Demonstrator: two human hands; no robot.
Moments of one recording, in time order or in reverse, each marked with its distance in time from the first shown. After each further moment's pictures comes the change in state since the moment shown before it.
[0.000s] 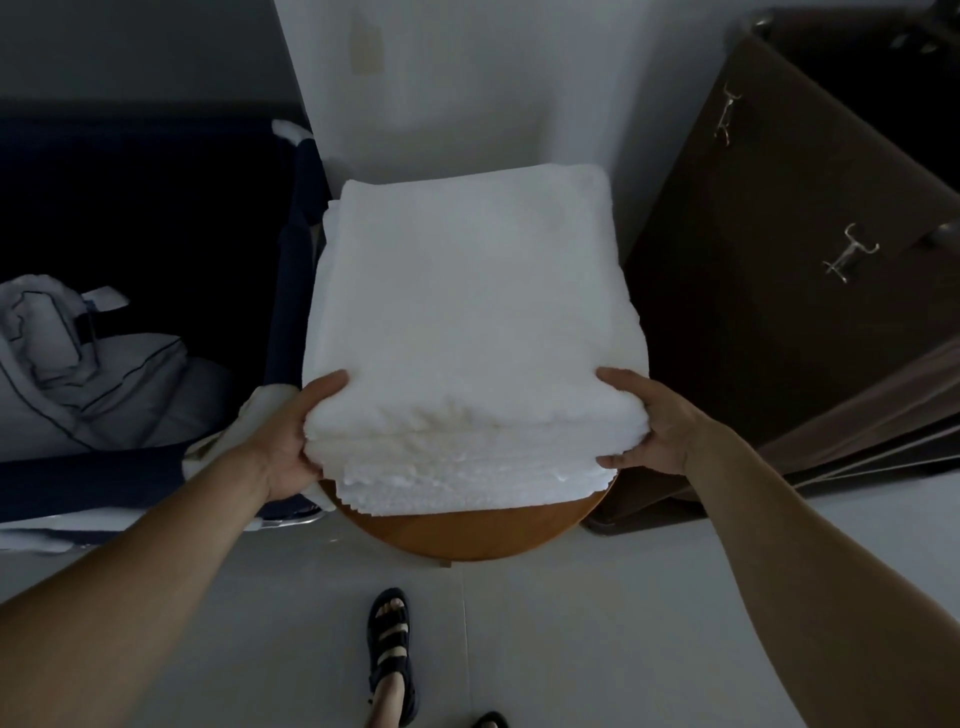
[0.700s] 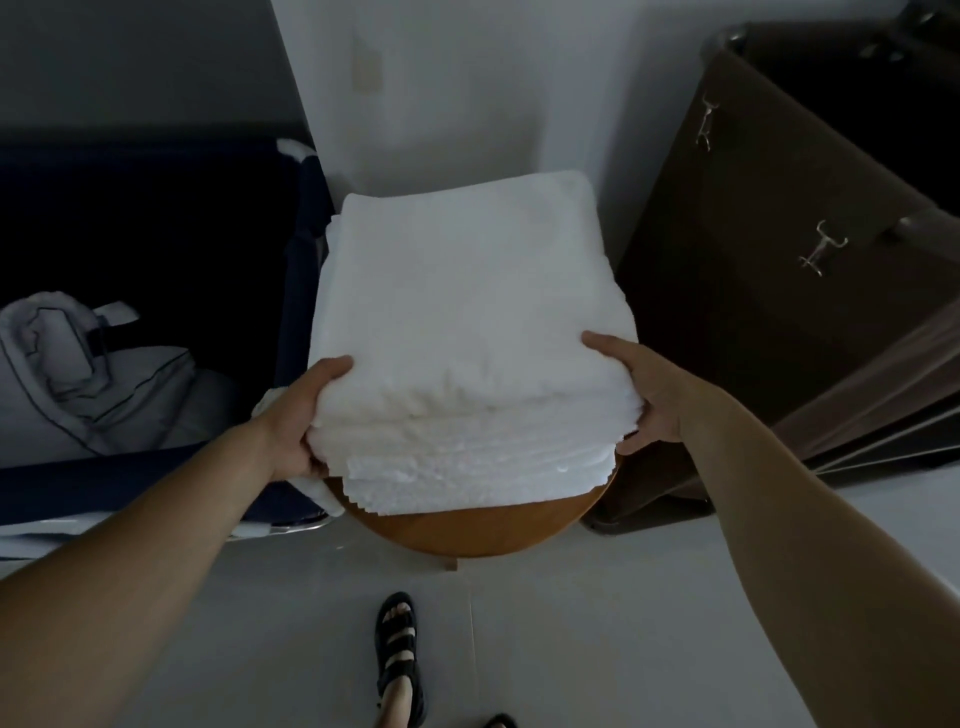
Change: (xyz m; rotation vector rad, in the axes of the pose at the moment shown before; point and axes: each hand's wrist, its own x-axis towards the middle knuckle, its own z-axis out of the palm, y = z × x) left_hand -0.004 0.020 0.005 0.195 0.110 -0.096; right_hand -0.021 -0.030 0.019 -0.229 0.098 0.024
